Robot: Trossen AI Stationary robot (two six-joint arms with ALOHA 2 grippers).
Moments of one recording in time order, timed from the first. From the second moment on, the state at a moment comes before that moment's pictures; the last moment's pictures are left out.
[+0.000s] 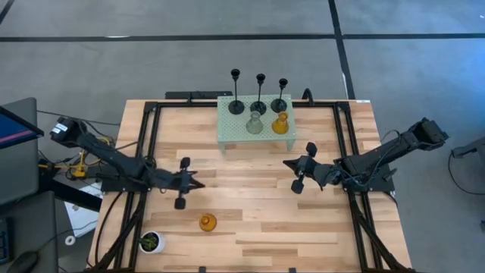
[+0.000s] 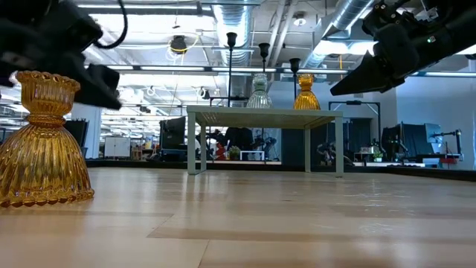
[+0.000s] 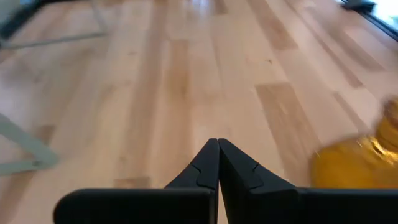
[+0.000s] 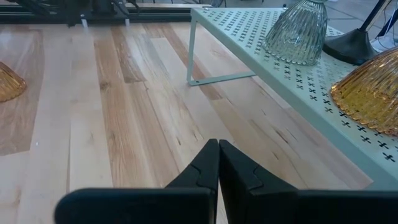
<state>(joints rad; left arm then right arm) -0.44 0.74 0.20 0.22 -0.37 -0.04 0.35 1.06 0.39 0.17 0.73 0.23</state>
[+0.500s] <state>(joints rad) -0.45 0.75 0.01 0.42 0.08 0.02 0.35 1.06 0.39 0.17 0.73 0.23</state>
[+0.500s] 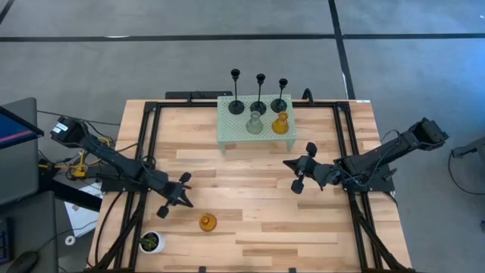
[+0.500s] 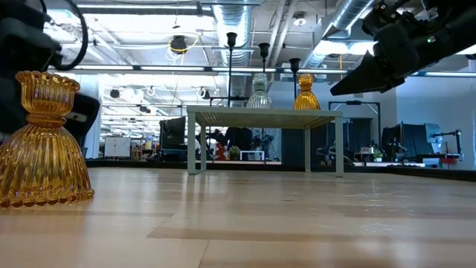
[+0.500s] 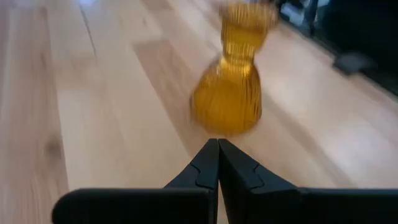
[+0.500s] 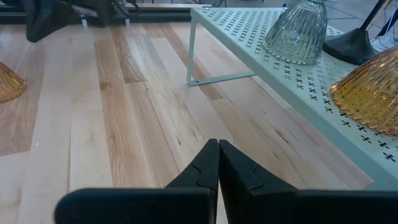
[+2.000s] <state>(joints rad) -0.45 1.00 0.01 0.80 0.12 0.08 0.27 1.06 0.39 0.14 0.68 0.31</state>
